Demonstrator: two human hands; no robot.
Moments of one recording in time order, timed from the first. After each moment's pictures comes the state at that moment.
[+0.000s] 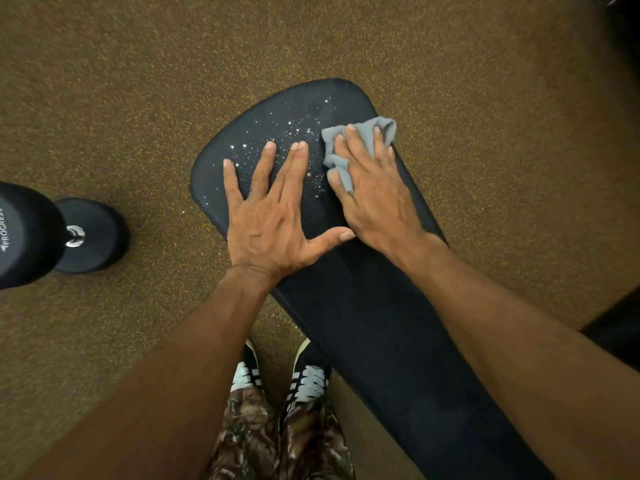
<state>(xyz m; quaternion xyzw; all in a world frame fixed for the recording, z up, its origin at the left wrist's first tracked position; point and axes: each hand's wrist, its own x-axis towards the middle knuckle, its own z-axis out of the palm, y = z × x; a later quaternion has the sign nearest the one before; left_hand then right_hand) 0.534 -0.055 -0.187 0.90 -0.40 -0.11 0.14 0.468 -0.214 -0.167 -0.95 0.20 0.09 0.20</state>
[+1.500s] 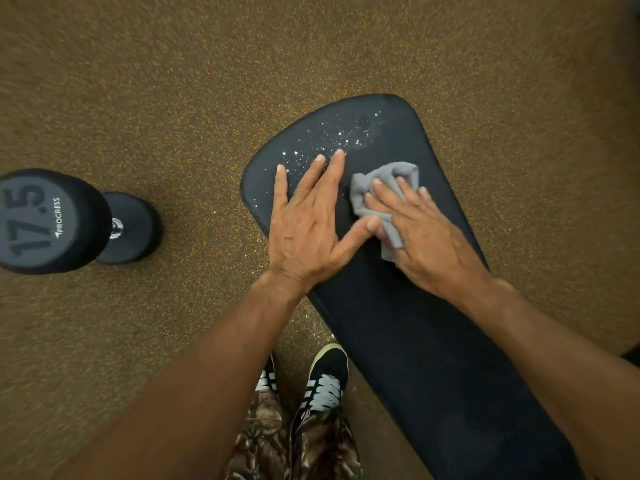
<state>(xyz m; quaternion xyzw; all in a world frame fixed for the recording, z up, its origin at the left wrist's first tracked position) 0.539 -0.044 -0.185 0.88 -0.37 -0.11 0.28 0.433 -0.210 -0.159 -0.96 0.08 0.16 0.20</state>
